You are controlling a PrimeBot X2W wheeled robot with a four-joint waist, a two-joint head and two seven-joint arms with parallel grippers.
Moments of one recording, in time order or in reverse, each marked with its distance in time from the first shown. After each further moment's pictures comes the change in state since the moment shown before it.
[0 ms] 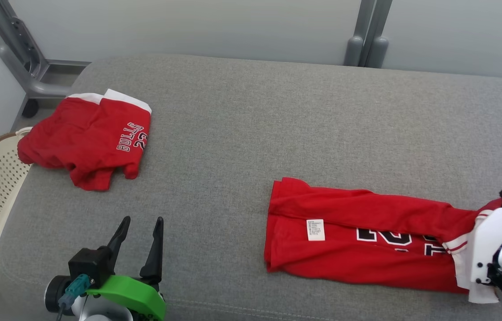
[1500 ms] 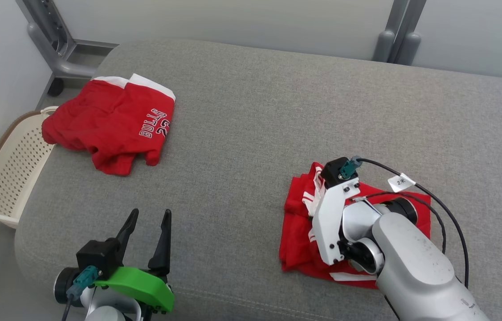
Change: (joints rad) left arm -0.037 -0.028 -0.013 0.028 -0.007 -0.007 -0.004; right arm -0.372 0.107 0.683 0.433 0.269 0.000 -0.170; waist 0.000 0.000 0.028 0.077
